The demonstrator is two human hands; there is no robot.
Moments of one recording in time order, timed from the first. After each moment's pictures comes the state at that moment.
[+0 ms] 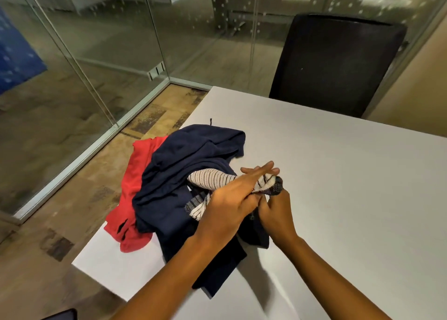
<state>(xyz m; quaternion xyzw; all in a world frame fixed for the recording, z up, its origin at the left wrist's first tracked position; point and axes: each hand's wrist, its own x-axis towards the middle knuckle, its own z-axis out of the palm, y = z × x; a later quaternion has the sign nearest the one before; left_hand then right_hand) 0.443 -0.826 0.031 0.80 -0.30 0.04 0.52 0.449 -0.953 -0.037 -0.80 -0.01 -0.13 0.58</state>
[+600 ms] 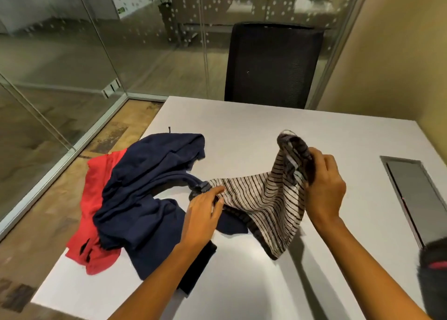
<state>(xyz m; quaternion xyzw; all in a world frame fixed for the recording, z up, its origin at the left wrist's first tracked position) 0.444 -0.852 -0.077 0.90 -0.19 -0.03 0.38 0.392 -1.103 -0.010 -0.88 0.18 -0.40 0.17</state>
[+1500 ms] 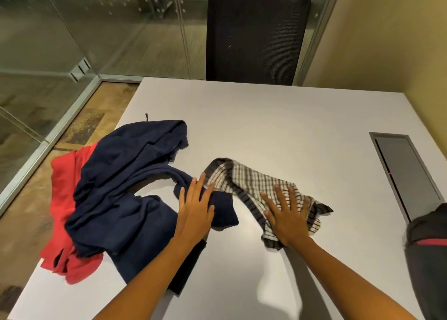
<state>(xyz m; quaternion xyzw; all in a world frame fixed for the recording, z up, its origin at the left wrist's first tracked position) 0.468 -0.864 -0.139 0.96 -0.27 -0.01 0.07 0.360 -1.112 -0.186 -0.98 0.16 0.12 0.02</state>
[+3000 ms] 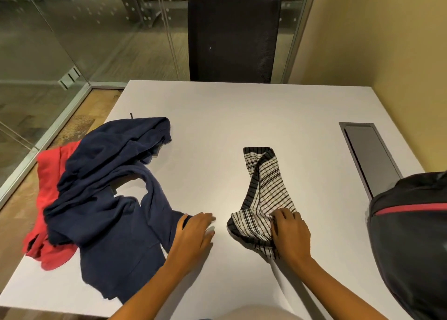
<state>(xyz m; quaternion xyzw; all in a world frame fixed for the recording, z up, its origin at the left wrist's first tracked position) 0.358 -0.862 -0.157 0.91 -0.33 0.00 0.23 0.258 -1.109 -0.146 -0.97 0.22 -0.03 0.10</state>
